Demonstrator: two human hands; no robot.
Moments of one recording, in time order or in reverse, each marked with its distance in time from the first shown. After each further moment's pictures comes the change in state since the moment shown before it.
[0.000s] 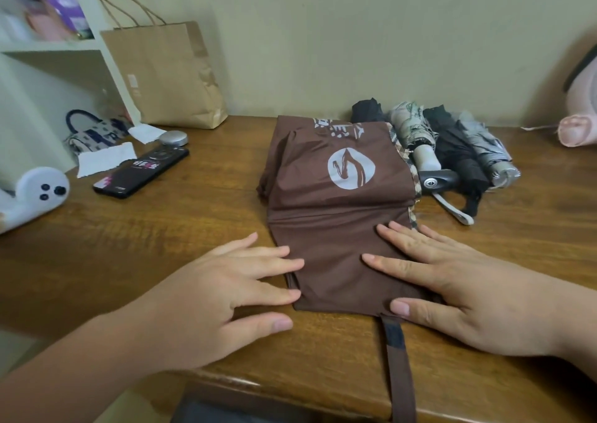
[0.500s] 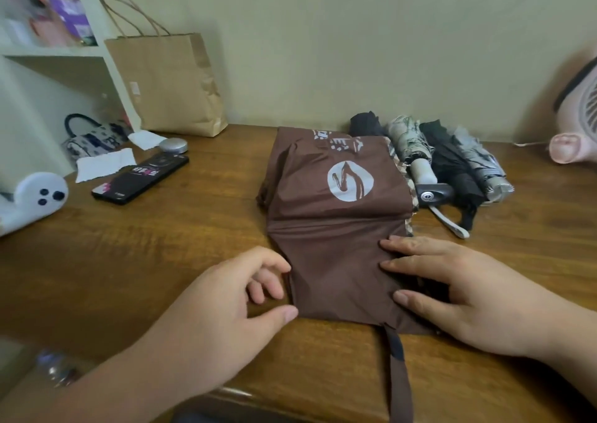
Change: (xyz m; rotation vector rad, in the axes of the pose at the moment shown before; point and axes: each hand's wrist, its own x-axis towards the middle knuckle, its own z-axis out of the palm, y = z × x) left_hand 0.012 0.044 0.000 -0.317 0.255 -0.496; right_hand 0.003 0.015 0.011 0.187 0.389 0.010
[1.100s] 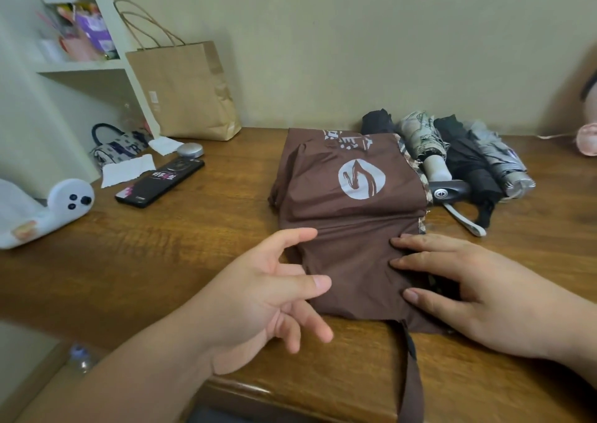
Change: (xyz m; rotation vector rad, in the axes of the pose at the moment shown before) left_hand 0.018 0.029 0.006 -0.944 -0.225 -0.452; right_hand 0.001 0.004 0.004 0.043 0.006 -0.001
